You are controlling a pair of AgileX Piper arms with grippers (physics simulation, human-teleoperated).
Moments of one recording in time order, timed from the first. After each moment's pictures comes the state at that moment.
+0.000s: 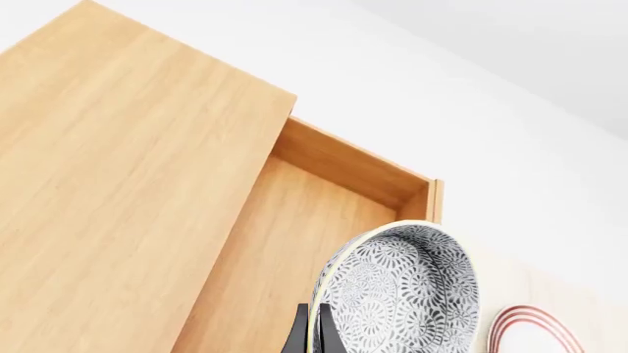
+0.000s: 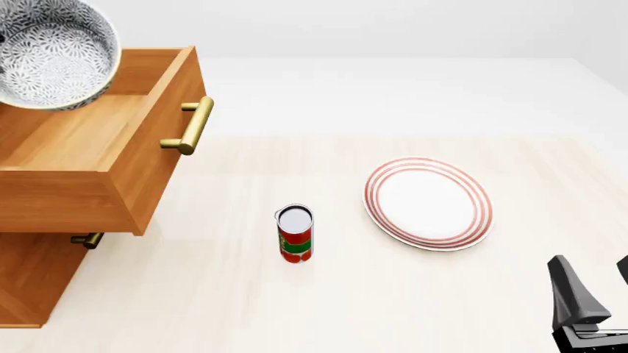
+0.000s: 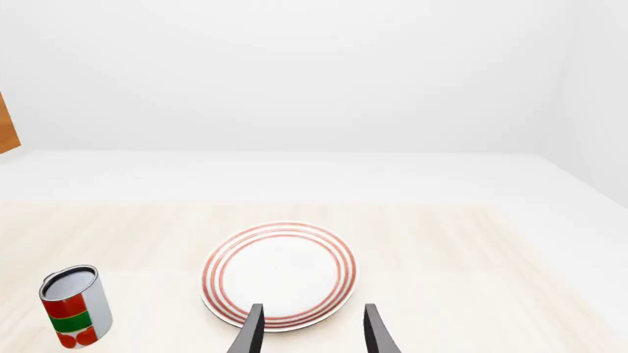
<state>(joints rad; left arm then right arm) 0.13 1.04 -1.27 0.76 -0.35 0.01 0.00 -0.01 0.01 0.00</state>
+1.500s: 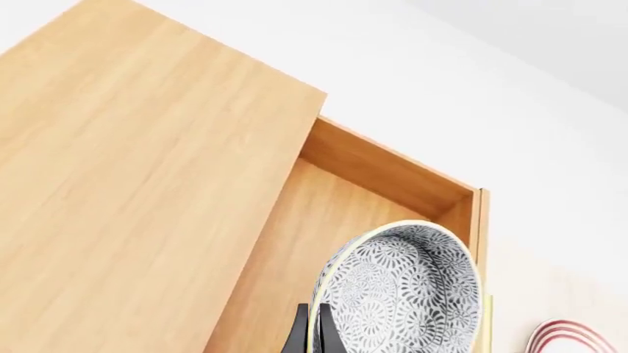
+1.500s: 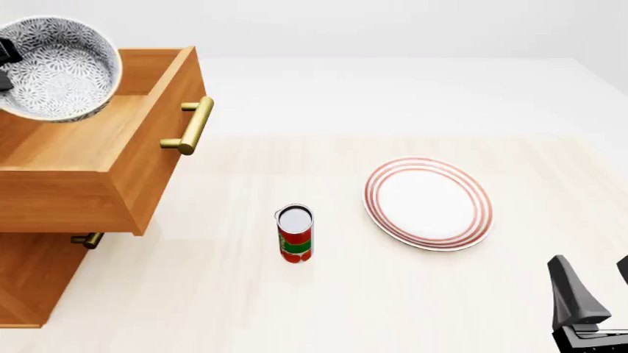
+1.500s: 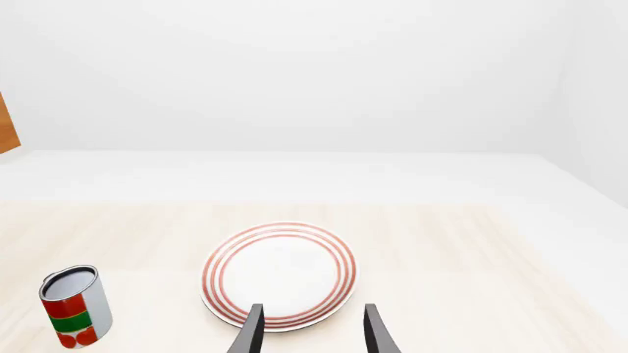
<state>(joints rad) 0.19 1.12 -1.23 0.69 -0.32 0.01 0.00 -0.01 0.01 0.00</state>
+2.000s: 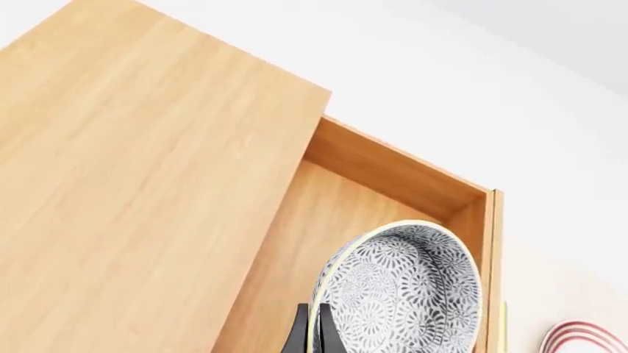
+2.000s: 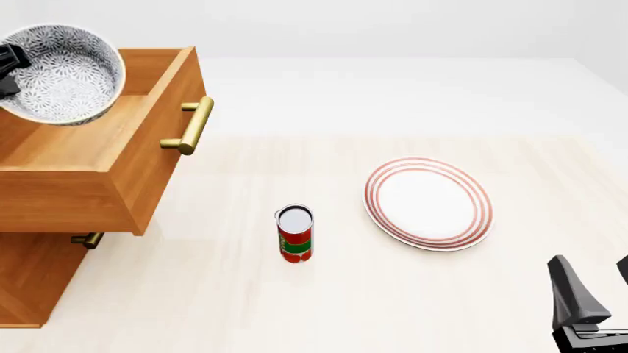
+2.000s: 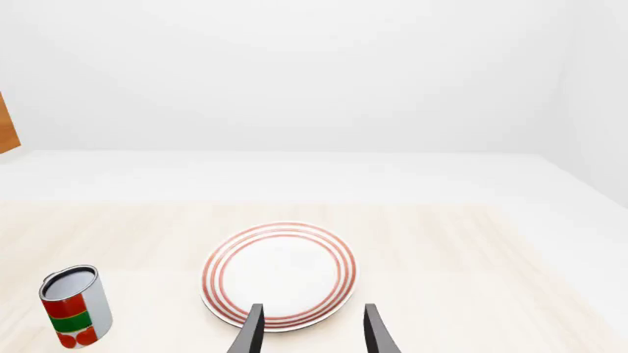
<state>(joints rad) 0.20 1.15 -1.22 0.67 -0.30 0.01 0.00 -0.01 0.01 0.00</state>
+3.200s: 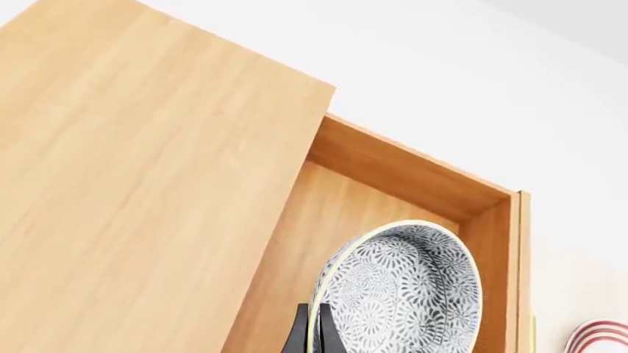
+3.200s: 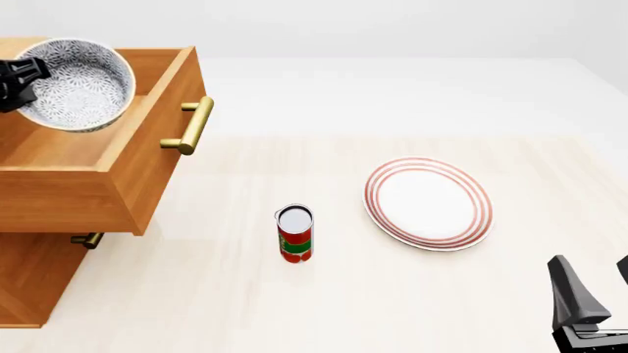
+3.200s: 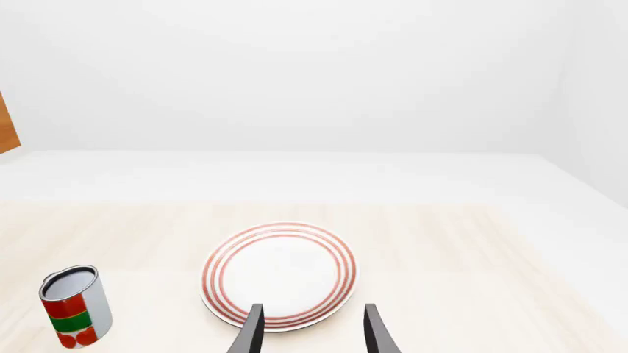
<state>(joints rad) 0.20 1.24 -1.22 0.62 -0.26 0.01 0.00 -0.01 0.01 0.00</state>
